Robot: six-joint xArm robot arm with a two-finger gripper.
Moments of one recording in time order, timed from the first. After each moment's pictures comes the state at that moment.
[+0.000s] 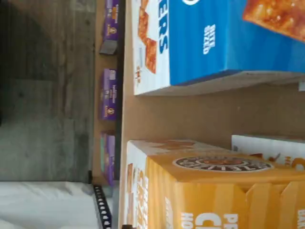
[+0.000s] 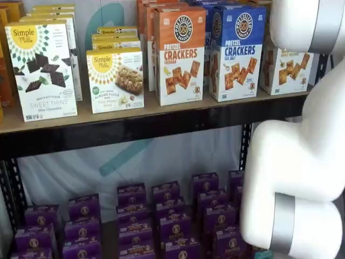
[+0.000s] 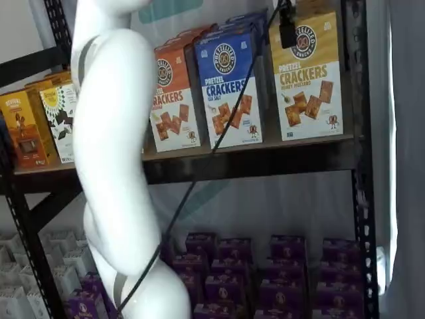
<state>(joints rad) -0.59 -0.09 -1.84 0.14 1.70 -2.13</state>
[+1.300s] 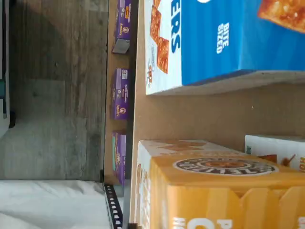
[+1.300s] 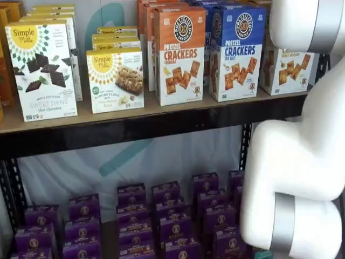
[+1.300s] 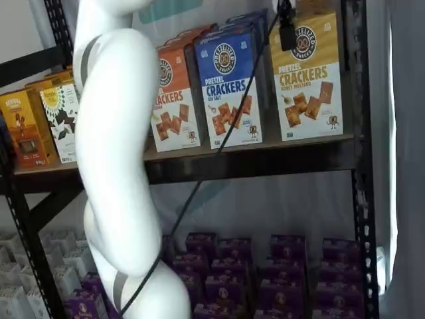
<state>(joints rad) -0.58 -0.08 -1.85 0.12 1.72 -2.13</state>
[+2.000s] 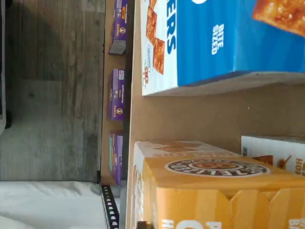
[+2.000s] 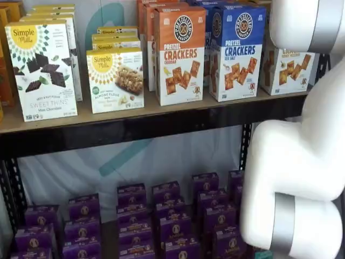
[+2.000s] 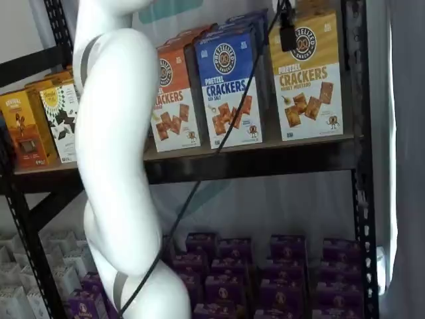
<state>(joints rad) -0.58 -0.08 -1.85 0.12 1.71 -2.12</state>
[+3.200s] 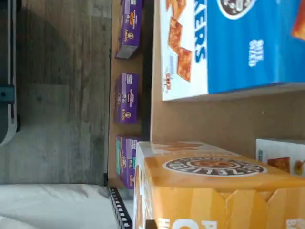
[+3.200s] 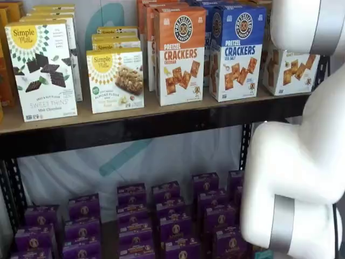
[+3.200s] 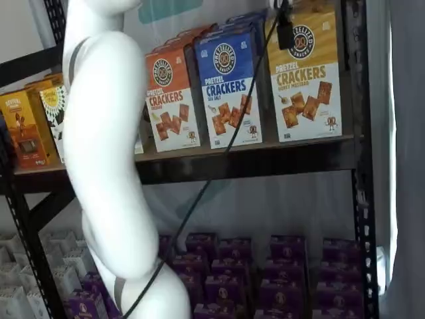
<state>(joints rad) -0.63 -0.15 -1.80 0.14 1.74 -2.16</state>
